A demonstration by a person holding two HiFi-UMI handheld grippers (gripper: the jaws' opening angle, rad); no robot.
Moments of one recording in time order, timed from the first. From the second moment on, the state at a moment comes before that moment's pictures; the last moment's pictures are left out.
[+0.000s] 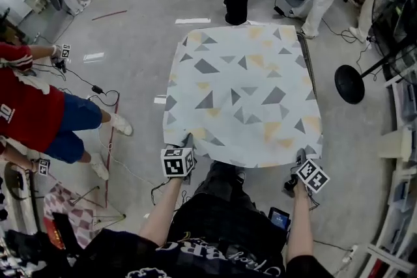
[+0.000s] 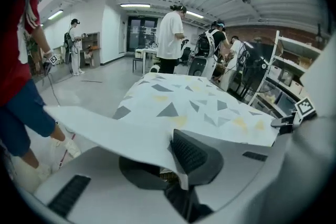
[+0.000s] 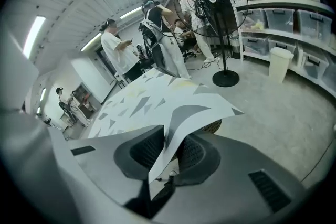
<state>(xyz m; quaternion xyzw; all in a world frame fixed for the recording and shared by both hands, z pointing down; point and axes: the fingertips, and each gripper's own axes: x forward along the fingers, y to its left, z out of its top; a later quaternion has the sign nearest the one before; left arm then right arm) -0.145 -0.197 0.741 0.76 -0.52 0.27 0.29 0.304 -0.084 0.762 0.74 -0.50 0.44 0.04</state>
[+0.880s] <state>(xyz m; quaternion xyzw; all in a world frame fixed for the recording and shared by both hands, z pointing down) -0.213 -0.079 0.777 0.59 -0.59 0.38 0.40 0.236 -0.063 0.739 0.69 -0.56 0.45 0.08</state>
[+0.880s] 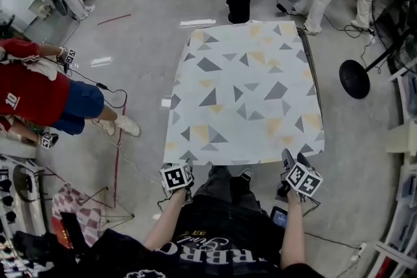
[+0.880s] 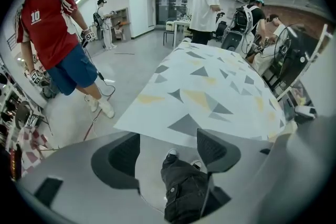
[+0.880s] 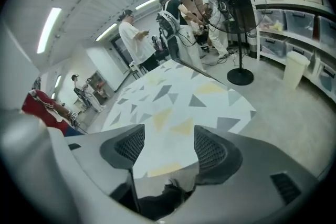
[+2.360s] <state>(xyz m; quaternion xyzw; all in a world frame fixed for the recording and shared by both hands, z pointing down) -0.123 -0.030 0.576 0.95 -0.21 0.22 0.12 0.003 0.003 0.578 0.62 -0.72 0.31 0.08</state>
